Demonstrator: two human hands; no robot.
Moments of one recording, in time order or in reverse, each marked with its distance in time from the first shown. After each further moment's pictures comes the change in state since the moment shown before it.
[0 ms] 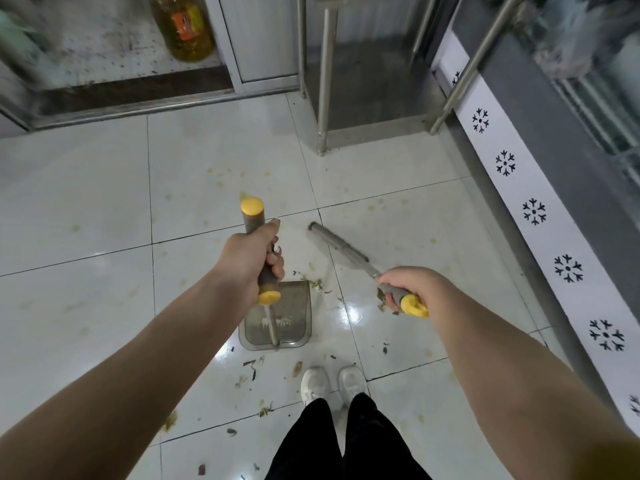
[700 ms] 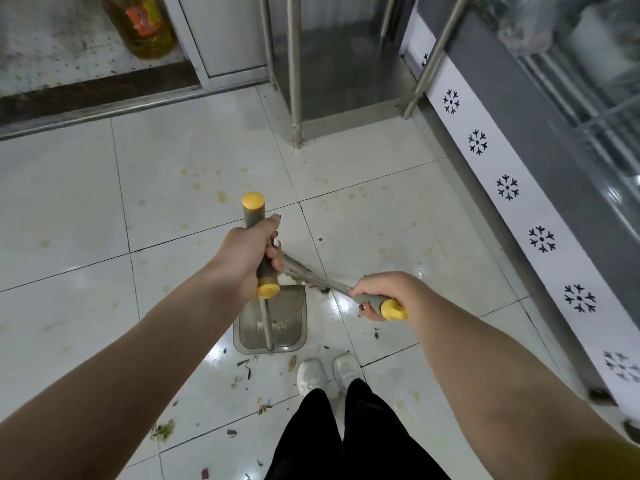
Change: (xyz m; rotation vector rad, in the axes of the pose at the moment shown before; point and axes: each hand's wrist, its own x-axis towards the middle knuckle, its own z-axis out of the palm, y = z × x) left_hand 0.002 -0.003 0.018 0.101 -0.090 -0.036; right_hand -0.017 0.029 0.019 -0.139 -0.126 0.128
